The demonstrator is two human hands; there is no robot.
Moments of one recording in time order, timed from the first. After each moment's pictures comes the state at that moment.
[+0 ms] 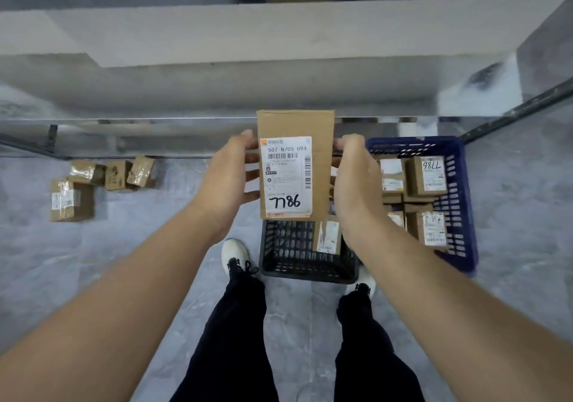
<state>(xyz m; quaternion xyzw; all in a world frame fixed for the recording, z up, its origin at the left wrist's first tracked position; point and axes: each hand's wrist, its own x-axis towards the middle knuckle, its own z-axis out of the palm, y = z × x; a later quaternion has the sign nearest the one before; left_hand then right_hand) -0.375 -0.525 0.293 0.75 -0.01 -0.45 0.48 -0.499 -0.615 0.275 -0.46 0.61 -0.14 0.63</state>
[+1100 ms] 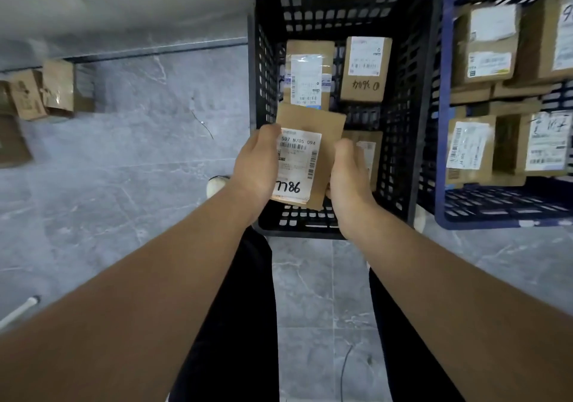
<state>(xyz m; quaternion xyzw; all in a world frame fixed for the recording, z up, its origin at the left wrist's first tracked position) -0.415 -0.492 -0.075 0.78 0.07 -0.54 0.31 -0.538 -0.547 -0.094 -0.33 0.68 0.02 0.66</state>
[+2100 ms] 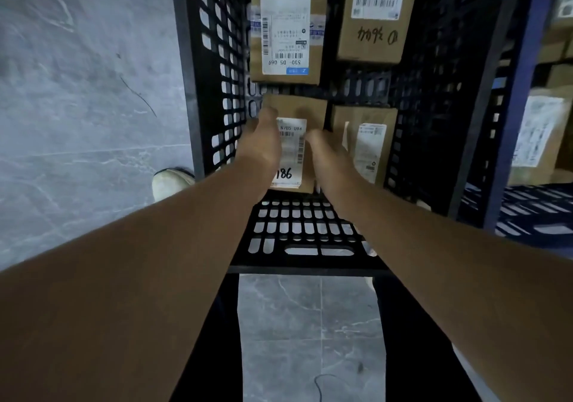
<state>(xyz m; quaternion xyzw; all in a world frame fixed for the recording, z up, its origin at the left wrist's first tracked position) -0.434 -0.511 -0.278 0.78 0.14 -0.56 0.25 -0.547 -0.561 -0.277 -0.44 0.62 0.17 0.63</state>
